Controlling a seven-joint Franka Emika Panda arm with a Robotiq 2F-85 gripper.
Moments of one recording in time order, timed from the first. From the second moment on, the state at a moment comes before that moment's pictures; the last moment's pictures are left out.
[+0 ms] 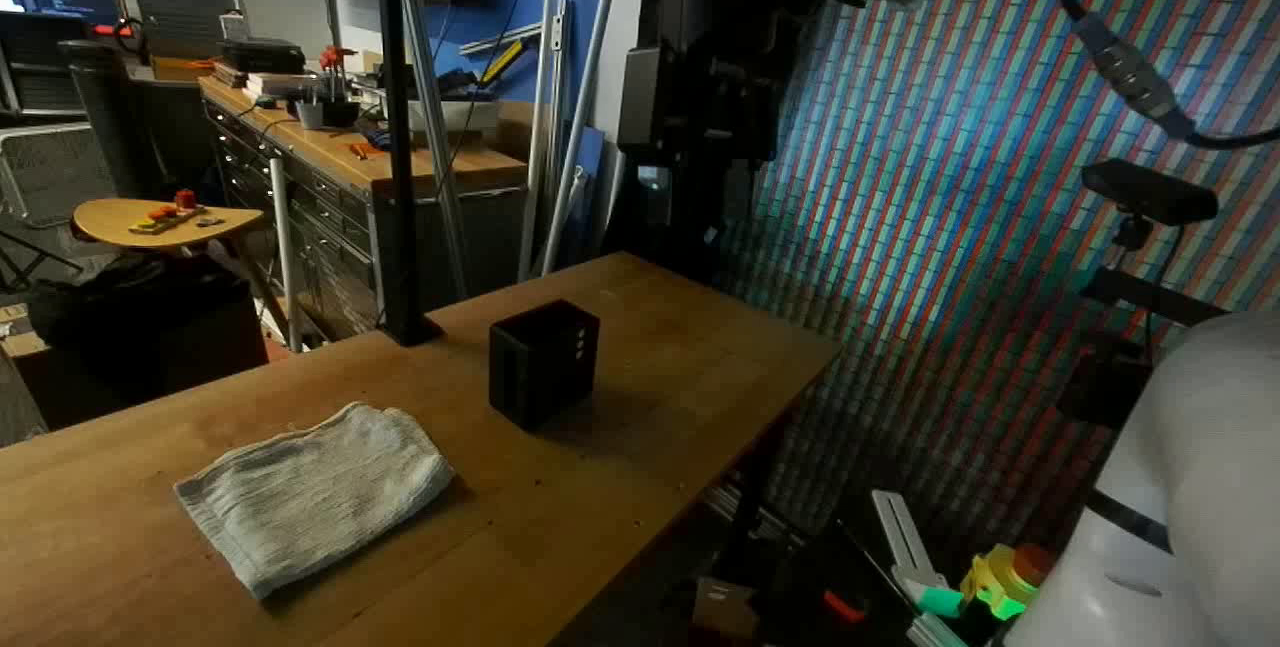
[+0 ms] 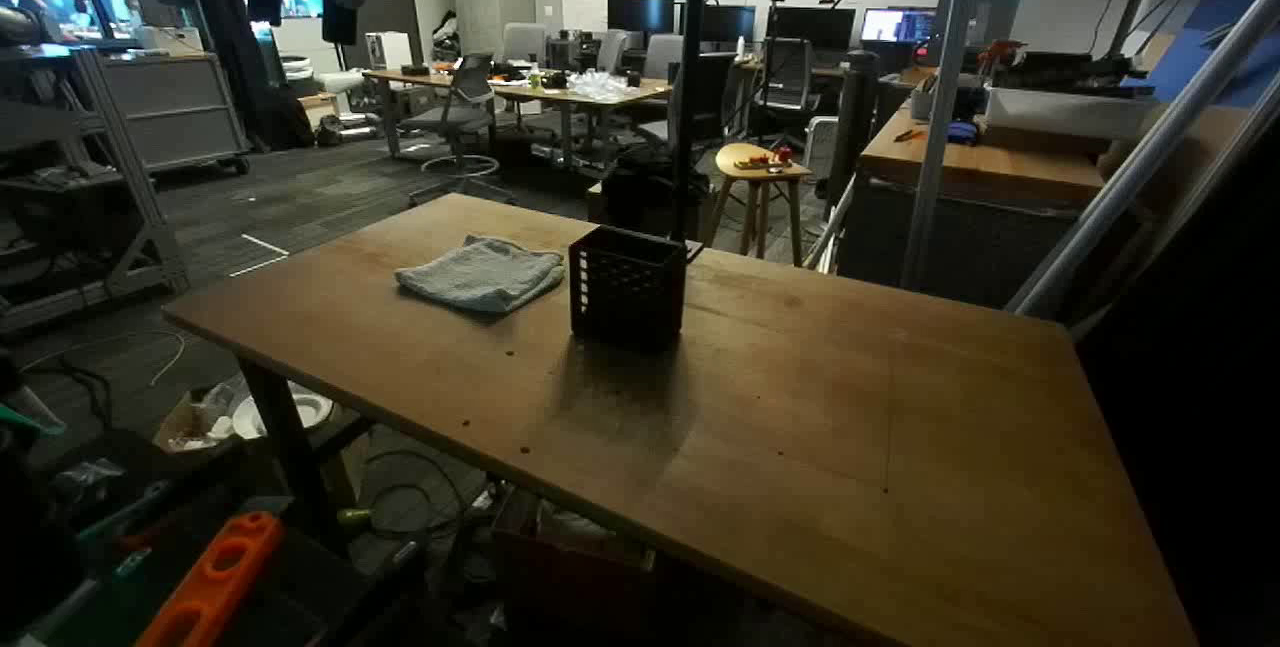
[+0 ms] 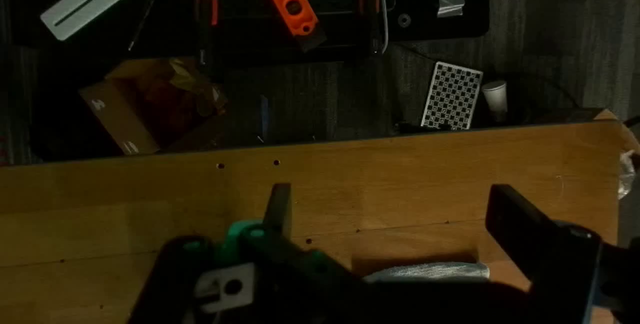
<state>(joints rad) 0.03 -0.58 0.02 -2.36 0.10 1.60 0.06</state>
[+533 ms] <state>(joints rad) 0.03 -0.59 0.02 -2.35 0.10 1.60 0.06</state>
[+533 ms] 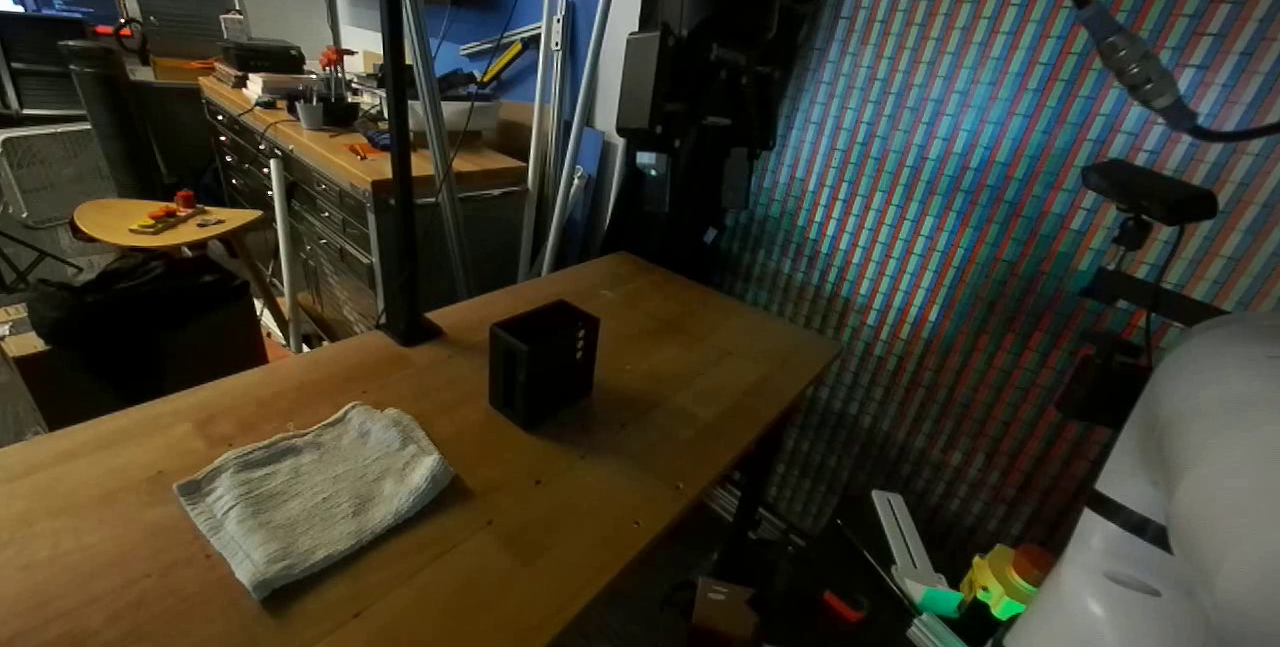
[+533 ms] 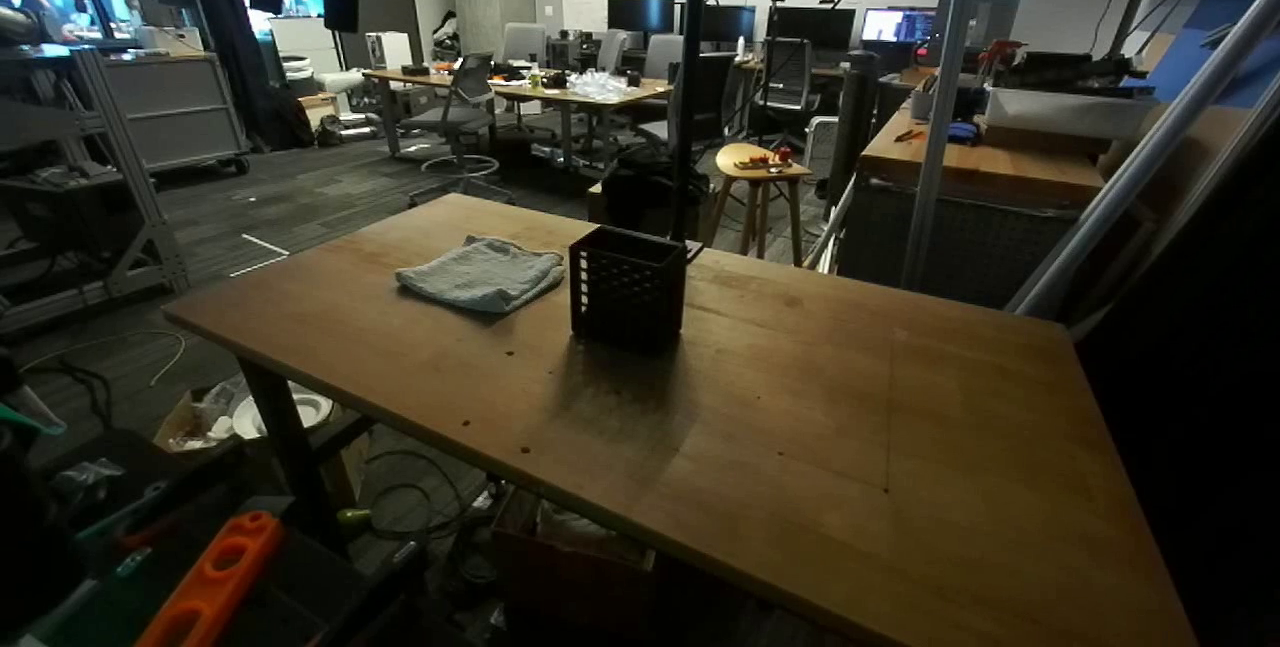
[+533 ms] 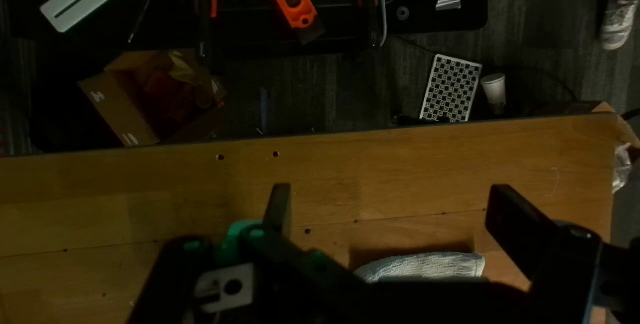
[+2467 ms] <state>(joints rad) 0.18 0.34 0.17 -1.49 -0.16 1.85 0.12</state>
